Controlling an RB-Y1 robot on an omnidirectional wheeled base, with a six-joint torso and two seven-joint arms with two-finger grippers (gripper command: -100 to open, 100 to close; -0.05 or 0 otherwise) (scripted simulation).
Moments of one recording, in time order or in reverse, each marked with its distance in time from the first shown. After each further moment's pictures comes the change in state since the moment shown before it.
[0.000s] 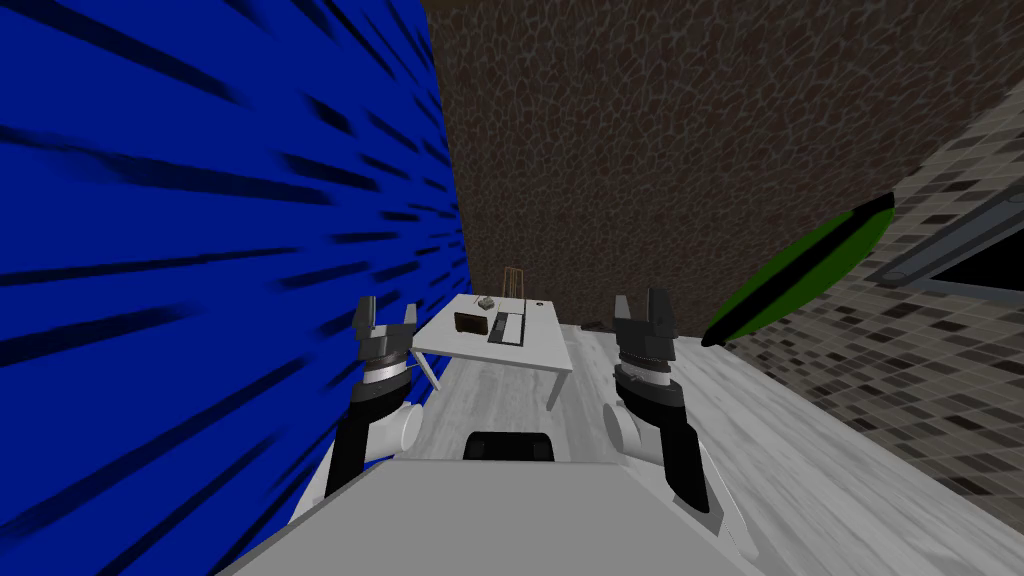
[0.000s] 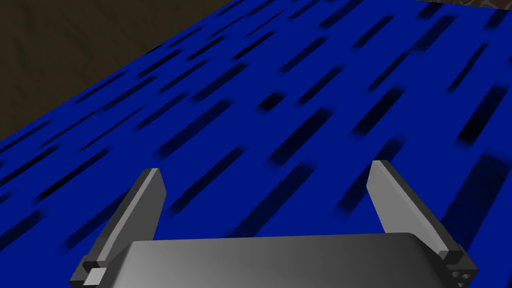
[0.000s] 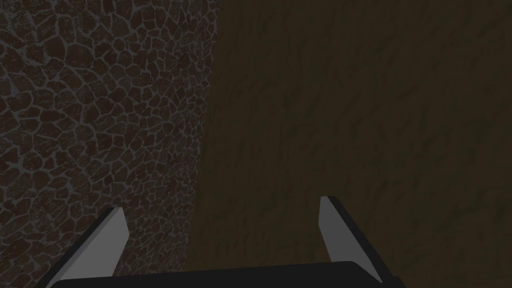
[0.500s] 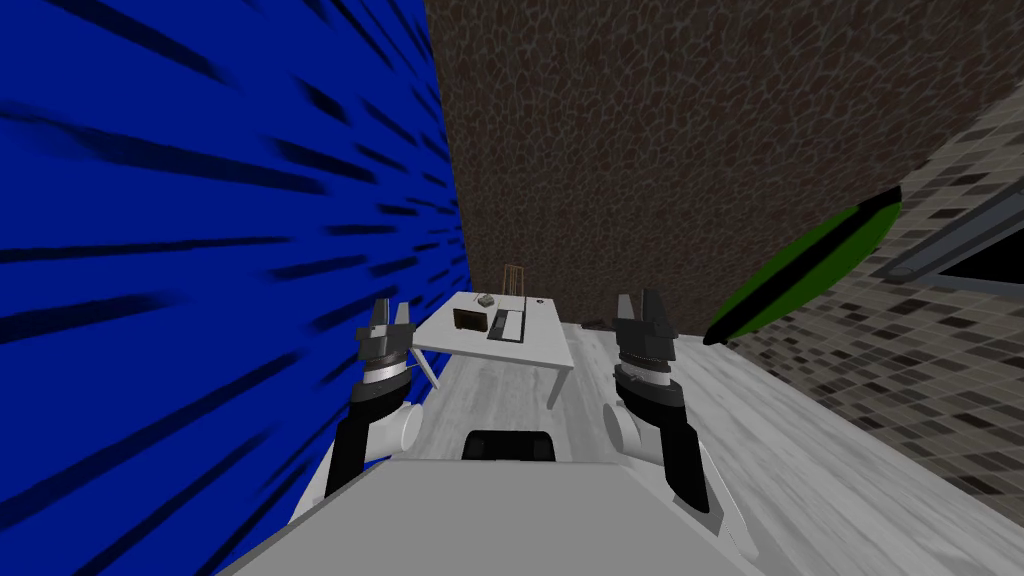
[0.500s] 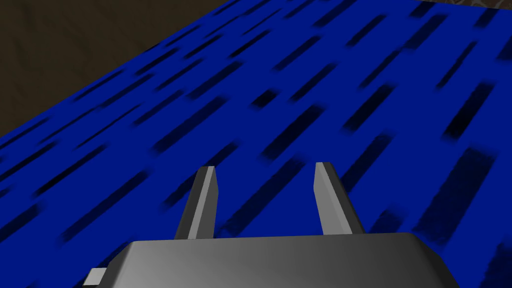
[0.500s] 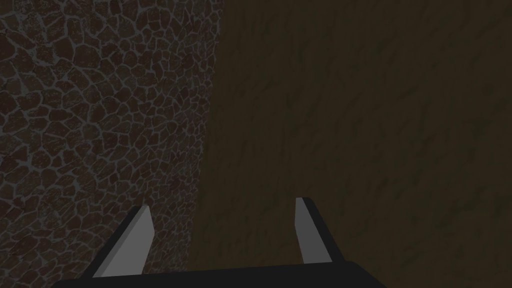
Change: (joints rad) left arm 0.000 0.000 0.000 0.000 0.000 0.000 0.000; right arm 0.000 0.000 0.000 0.000 0.000 0.000 0.000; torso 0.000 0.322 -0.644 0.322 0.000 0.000
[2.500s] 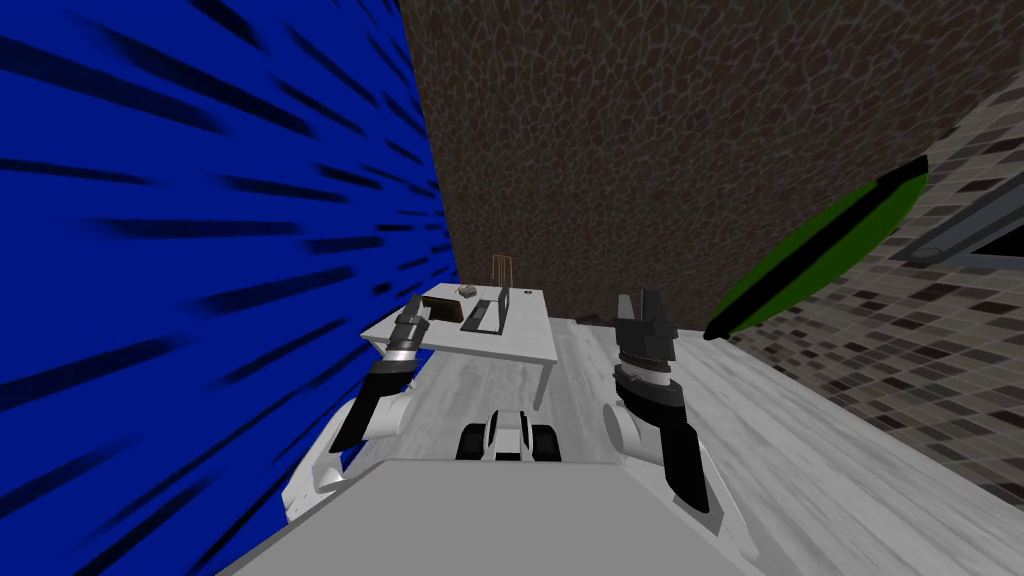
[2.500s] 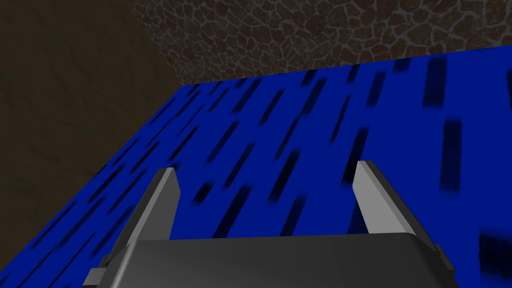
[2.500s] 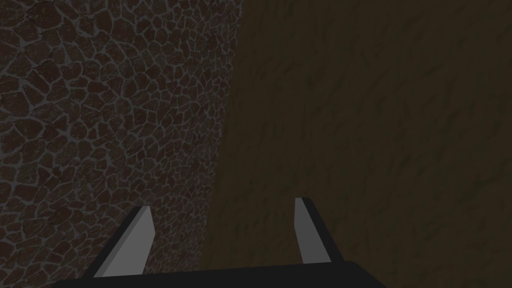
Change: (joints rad) left arm -0.106 0.200 0.035 0.076 -0.072 0.294 -0.073; right arm 0.000 0.000 0.000 0.000 0.000 0.000 0.000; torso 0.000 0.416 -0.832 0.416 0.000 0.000
